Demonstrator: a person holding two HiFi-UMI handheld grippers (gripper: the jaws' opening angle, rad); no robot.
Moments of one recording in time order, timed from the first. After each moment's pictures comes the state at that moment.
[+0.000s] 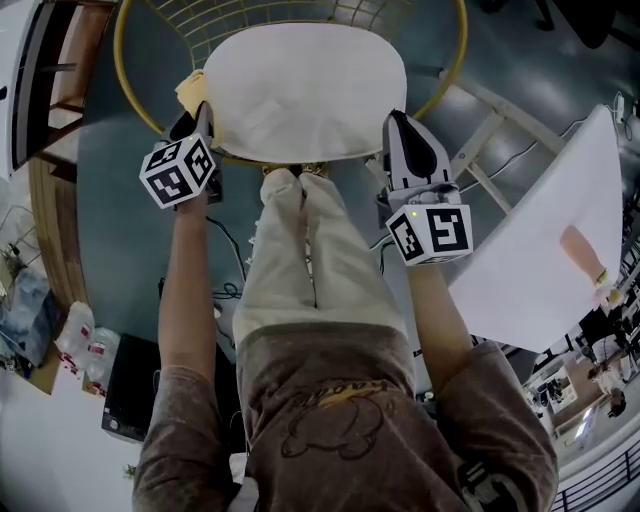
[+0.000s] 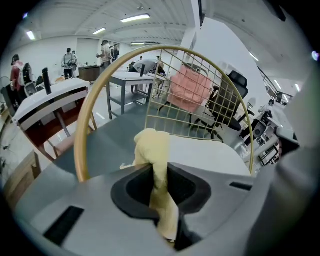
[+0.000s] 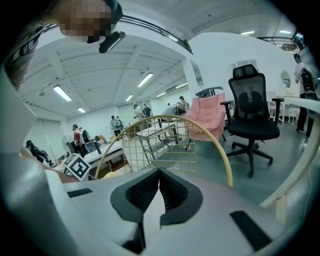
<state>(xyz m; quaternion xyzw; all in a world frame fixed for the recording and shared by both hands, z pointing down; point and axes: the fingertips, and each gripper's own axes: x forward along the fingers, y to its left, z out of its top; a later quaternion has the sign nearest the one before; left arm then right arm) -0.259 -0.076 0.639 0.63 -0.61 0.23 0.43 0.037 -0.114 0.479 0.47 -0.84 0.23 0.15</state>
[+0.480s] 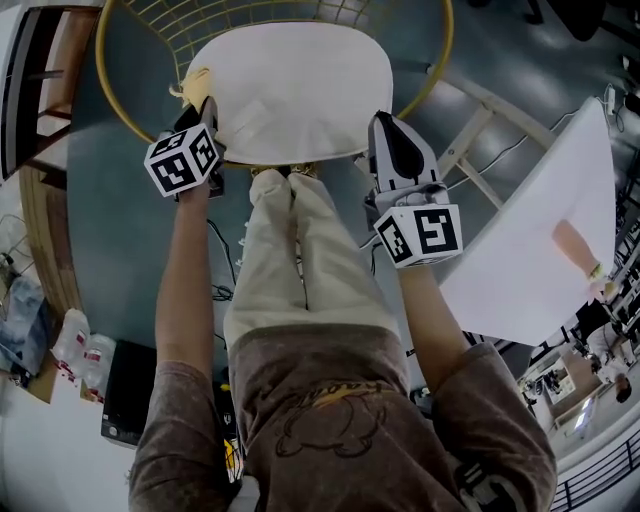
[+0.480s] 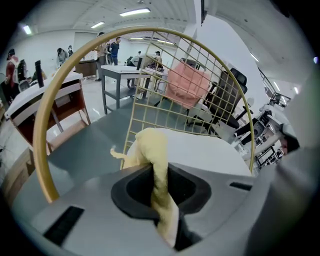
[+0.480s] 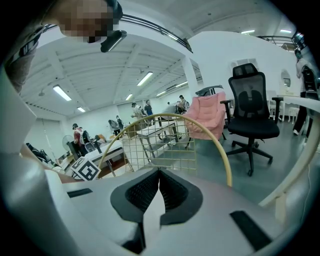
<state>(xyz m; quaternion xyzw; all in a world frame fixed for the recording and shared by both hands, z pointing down) -0.226 -0.085 0.665 0.63 -0.58 0.24 0.45 0.040 -0.109 0.481 0.47 -0.84 0.23 0.15</state>
